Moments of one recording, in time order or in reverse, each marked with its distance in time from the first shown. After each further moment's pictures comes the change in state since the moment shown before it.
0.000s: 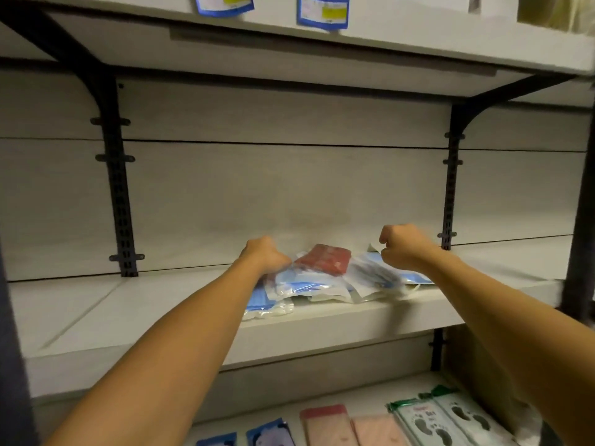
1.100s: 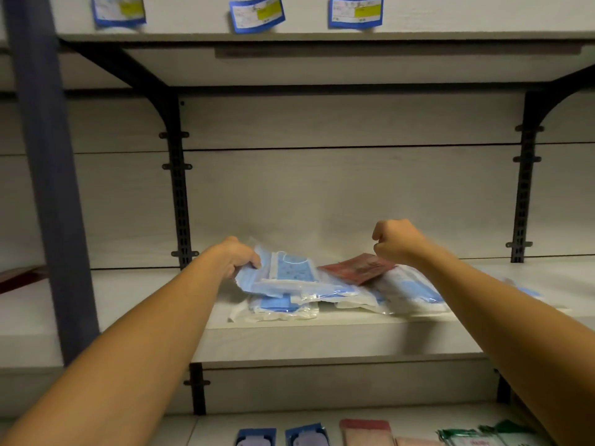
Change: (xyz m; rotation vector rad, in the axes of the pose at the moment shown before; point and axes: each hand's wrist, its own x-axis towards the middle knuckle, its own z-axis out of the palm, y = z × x) left_hand -0.022 -0.081 -0.065 -0.490 0.096 -0.364; right_hand 0.044 -0.064 0.012 0.189 -0.054 -0.175
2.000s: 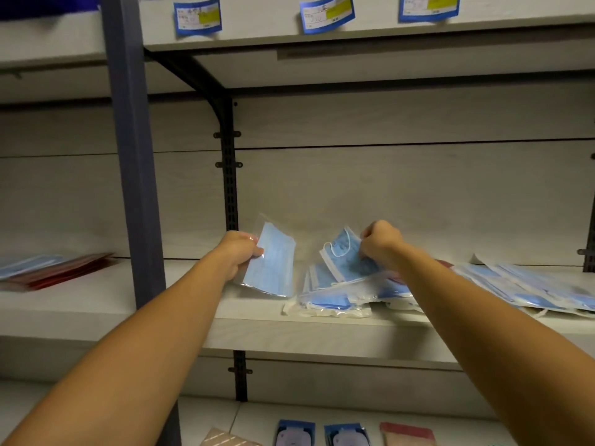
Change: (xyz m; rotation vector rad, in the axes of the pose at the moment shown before) left_hand -0.003 -0.046 -0.071 -0.328 0.150 0.039; right_hand 0.017 -0.118 0.039 0.513 -0.049 0.190
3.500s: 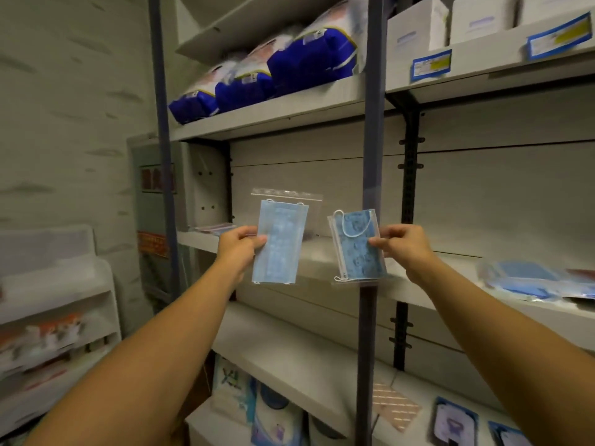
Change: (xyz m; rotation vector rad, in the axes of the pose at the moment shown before) left_hand -0.241 -0.048 -0.319 -0.107 0.577 0.182; right_hand -0.209 -0.192 0.135 0.792 -0.372 -0.267
